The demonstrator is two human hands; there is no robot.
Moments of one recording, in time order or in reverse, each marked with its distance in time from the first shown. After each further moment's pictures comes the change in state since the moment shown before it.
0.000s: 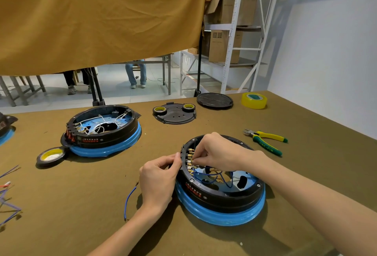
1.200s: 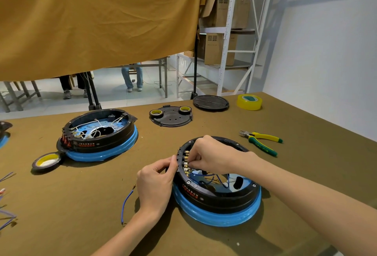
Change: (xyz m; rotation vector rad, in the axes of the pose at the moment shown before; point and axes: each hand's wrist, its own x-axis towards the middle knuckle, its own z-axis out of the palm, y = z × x) left_hand -0.003 -0.006 -0.001 0.011 -0.033 0.026; right_hand 0.002 -0.006 0.005 -0.089 0.002 -0.025
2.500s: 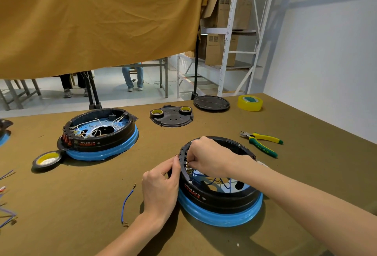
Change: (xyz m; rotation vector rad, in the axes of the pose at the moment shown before) left_hand -0.010 0.018 0.003 0.066 -0.028 0.171; right_hand 0.004 -0.009 0.006 -0.145 0.045 0.052
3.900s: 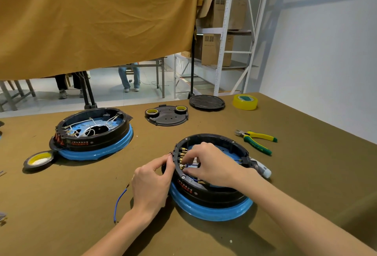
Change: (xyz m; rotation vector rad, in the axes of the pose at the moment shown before) left_hand 0.006 -0.014 -0.005 0.097 -0.048 -0.080; right_hand -0.034 0.012 0.017 0.193 0.153 -0.021
